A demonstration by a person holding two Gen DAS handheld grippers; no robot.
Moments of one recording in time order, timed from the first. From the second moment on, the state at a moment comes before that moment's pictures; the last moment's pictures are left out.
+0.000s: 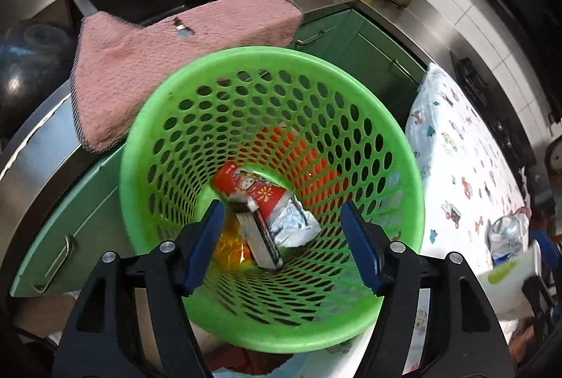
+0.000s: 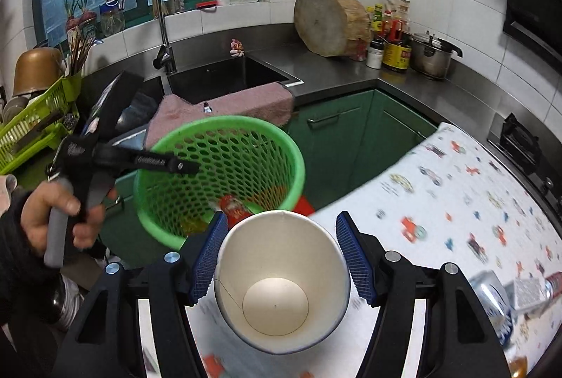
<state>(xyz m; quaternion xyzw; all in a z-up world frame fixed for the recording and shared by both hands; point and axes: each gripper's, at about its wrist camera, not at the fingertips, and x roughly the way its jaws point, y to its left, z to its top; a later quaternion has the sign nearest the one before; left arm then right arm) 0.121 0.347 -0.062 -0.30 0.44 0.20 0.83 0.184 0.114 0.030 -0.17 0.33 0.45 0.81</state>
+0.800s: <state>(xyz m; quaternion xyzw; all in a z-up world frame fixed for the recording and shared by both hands) 0.051 0.366 -0.065 -0.35 0.39 0.23 0.82 0.183 0.208 0.017 -0.11 0.33 0.48 0.81</state>
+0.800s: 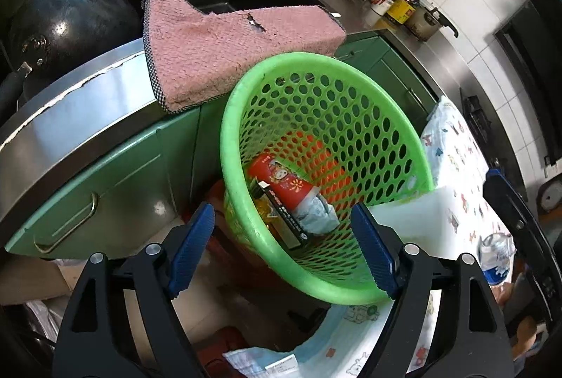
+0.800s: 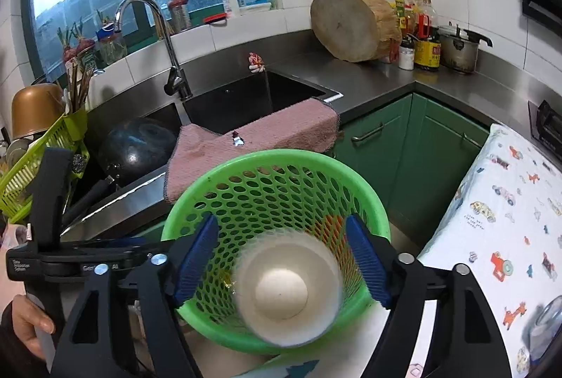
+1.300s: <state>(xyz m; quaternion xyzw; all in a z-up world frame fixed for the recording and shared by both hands) 0.055 0.321 -0.042 -0.33 0.39 0.19 0.84 0.157 0.111 0.041 -0.11 0.30 0.44 0.84</state>
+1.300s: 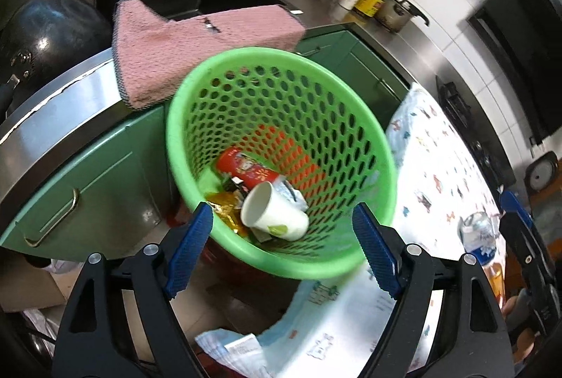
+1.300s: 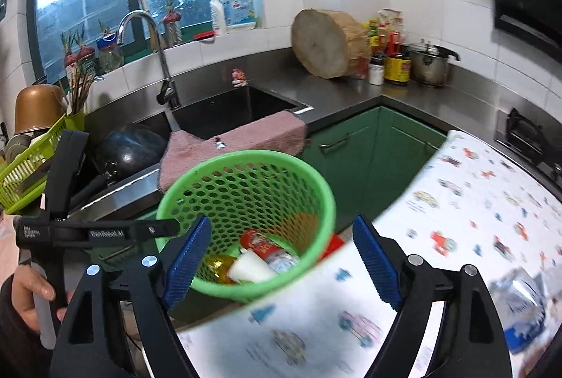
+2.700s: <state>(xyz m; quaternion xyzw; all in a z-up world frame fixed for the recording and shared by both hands) 0.135 0.041 -0.027 -0.19 0.46 -0.01 0.87 0.131 -0.333 -0.014 0.00 0.38 0.11 0.92</state>
